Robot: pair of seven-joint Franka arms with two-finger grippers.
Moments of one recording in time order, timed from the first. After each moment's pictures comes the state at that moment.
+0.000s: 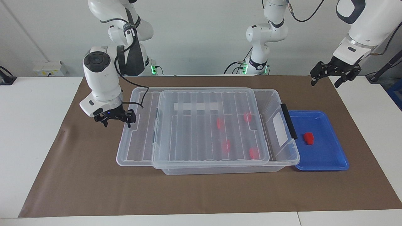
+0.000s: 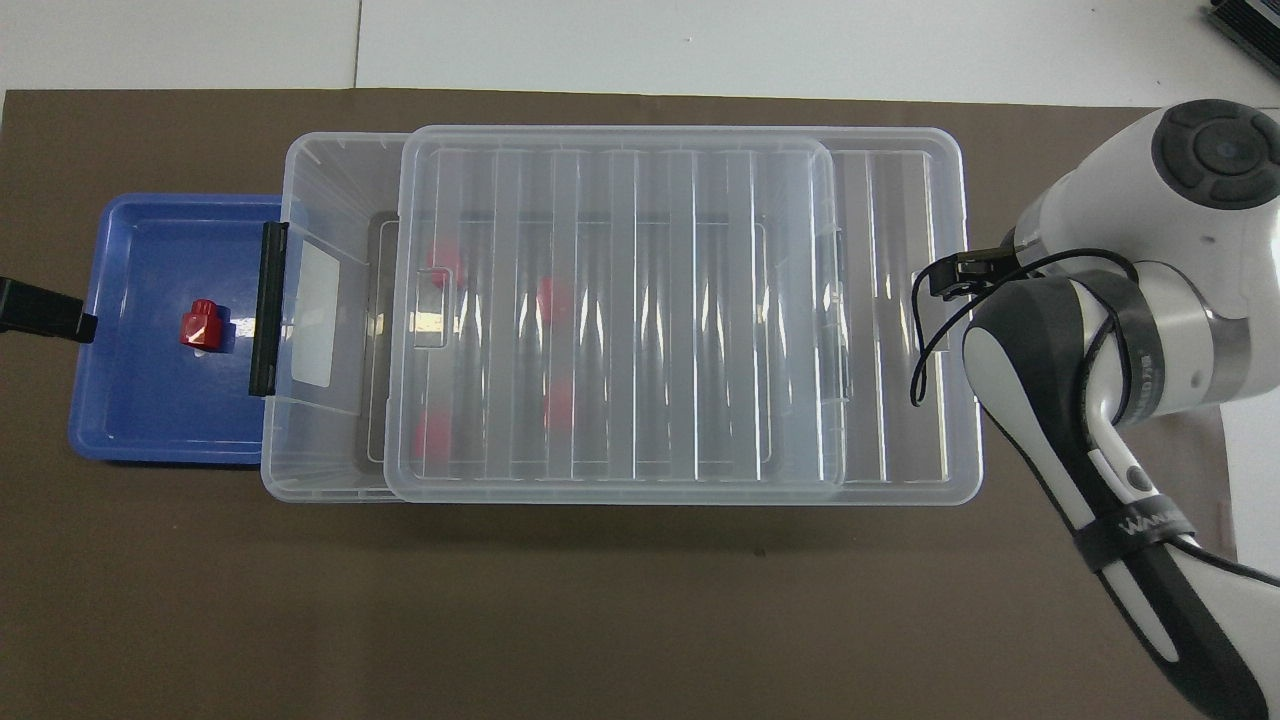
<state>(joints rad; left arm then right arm) 0.03 0.01 0.00 -1.54 -0.01 1.54 0.21 0.17 0.20 -0.07 -1.73 -0.15 1.94 0.15</state>
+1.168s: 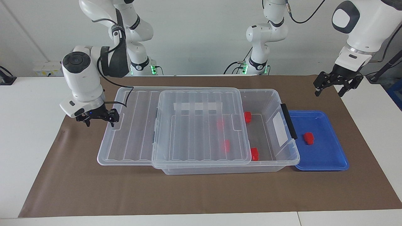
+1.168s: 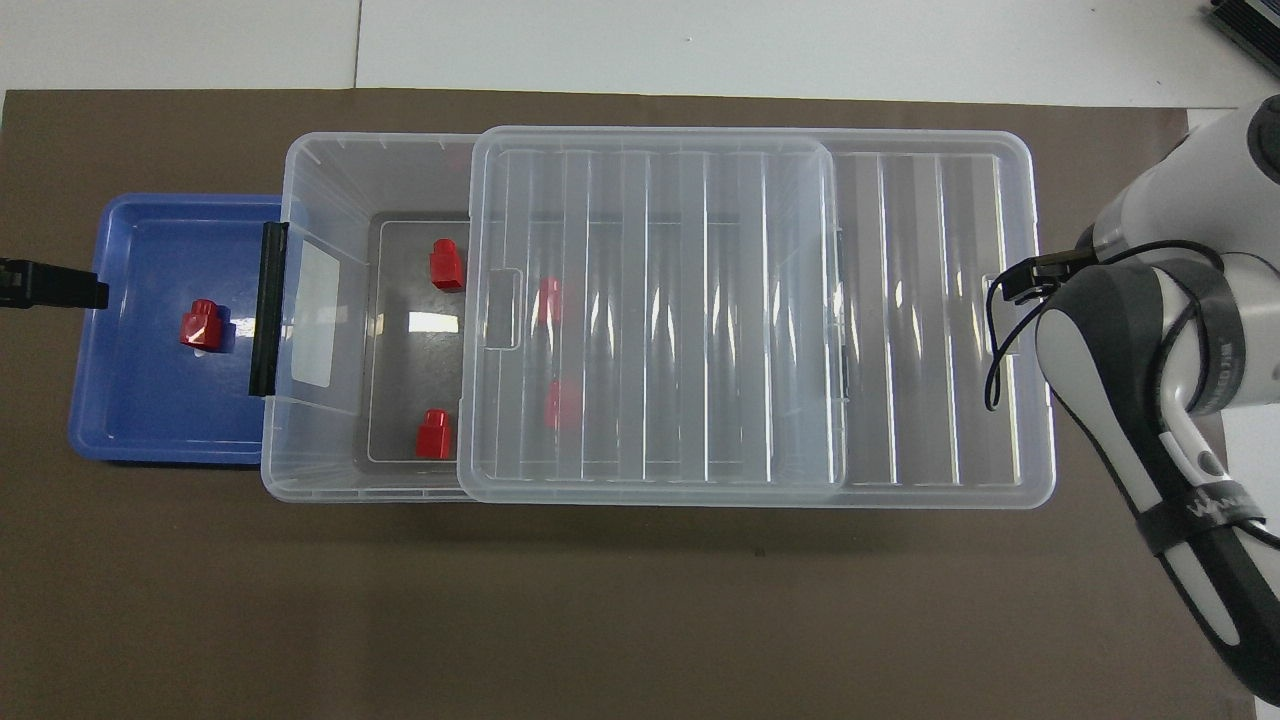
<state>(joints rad) 0.05 -0.03 0.01 -1.74 -0.01 1.85 0.19 0.08 0.20 -0.07 -1.73 -0.22 1.92 0.03</state>
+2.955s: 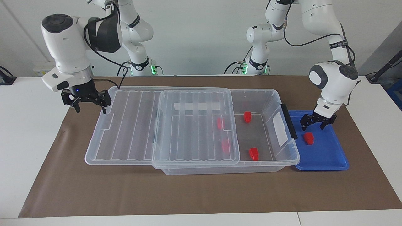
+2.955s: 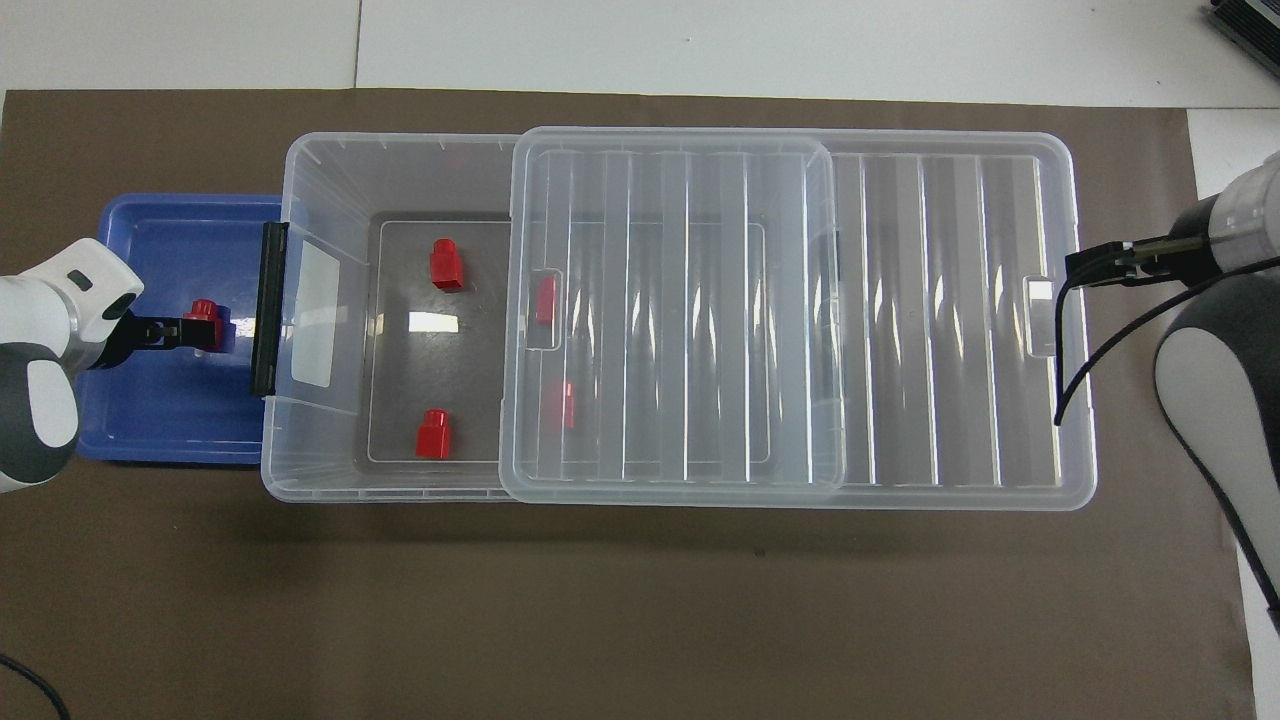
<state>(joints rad) 0.14 0.18 0.01 -2.11 -0.01 2.46 0.20 0.04 0.04 -0.04 -1.67 -0.13 1.82 0.00</state>
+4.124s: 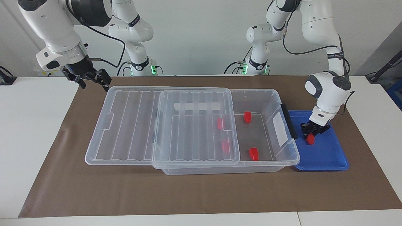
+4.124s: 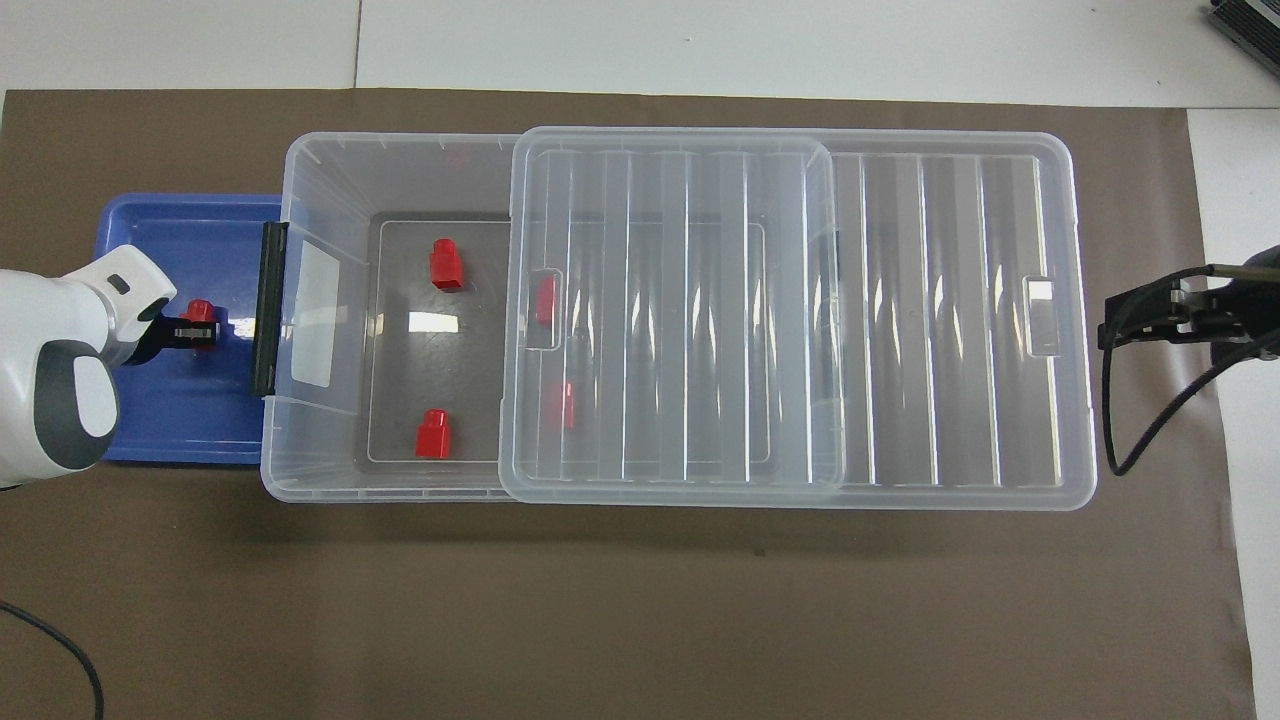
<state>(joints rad) 0.14 0.27 0.00 -2.08 0.00 2.49 0.23 0.02 0.00 -0.05 -1.61 -0.01 1.55 0.13</state>
